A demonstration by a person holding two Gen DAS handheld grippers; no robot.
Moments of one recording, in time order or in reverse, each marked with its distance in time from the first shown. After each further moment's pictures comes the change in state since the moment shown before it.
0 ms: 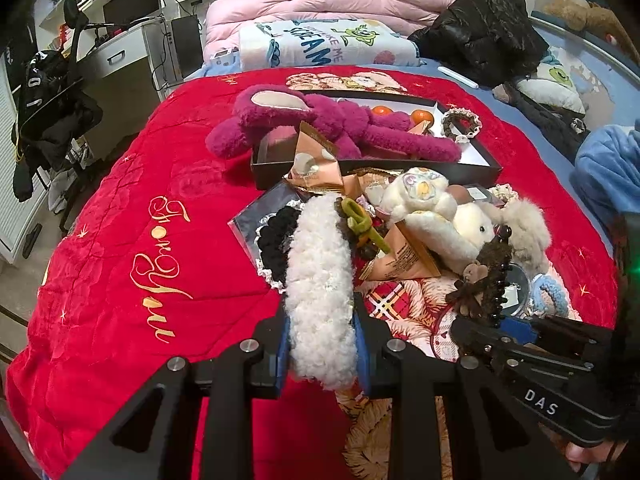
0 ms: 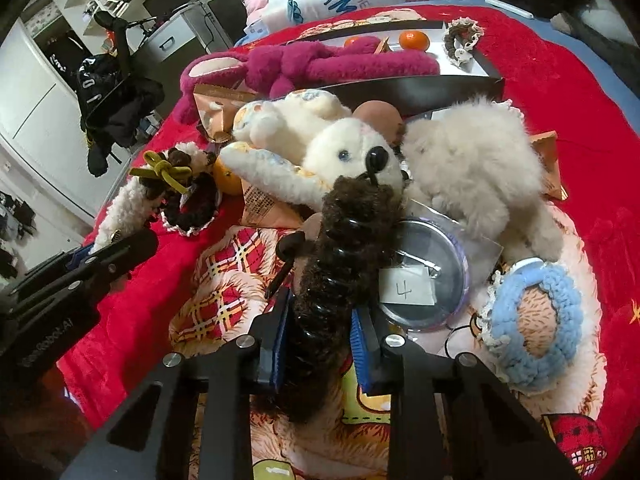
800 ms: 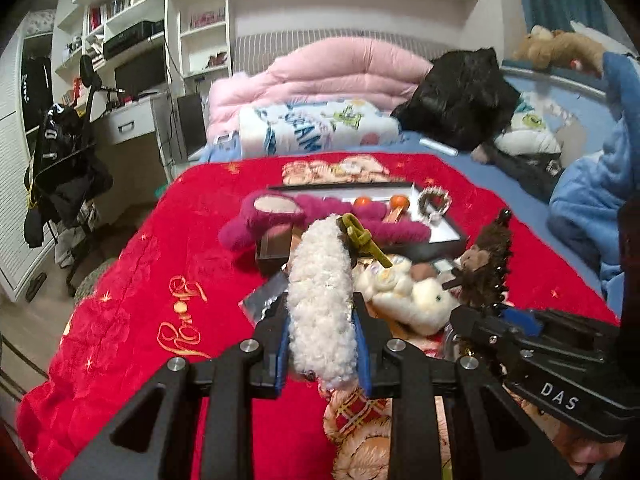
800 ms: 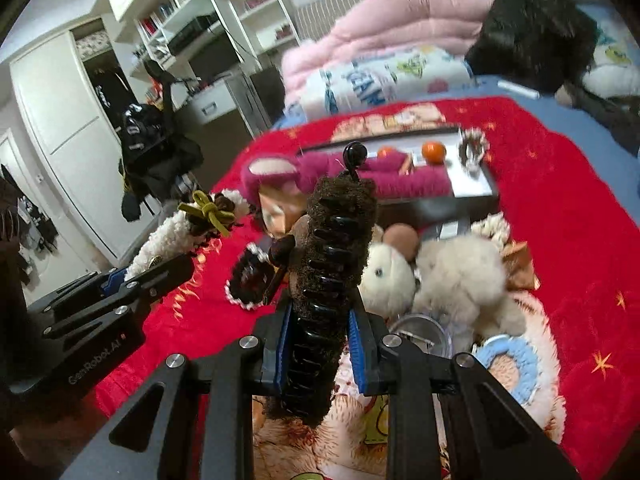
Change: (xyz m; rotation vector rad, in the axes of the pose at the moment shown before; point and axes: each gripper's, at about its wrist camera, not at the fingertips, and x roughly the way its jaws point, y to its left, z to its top) left arm -0.066 -0.009 0.006 0.044 -0.309 -0.008; right arm -0.074 0.024 0.006 -0.082 -0.319 0.069
